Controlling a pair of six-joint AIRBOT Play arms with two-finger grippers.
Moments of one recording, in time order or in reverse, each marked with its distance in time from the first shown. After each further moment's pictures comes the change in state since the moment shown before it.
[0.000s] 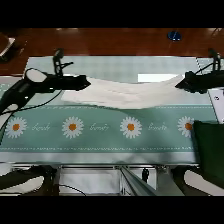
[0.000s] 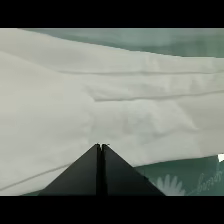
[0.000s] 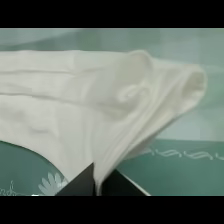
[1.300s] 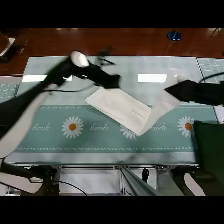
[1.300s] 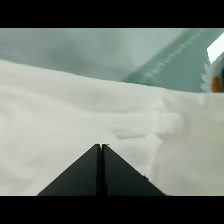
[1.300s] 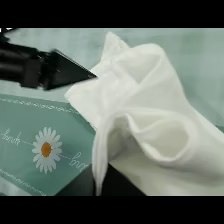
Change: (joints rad) left arm -0.131 -0.256 0.456 0.199 -0.344 -0.231; right arm 0.291 0.406 -0.161 0.163 -0.083 0.092
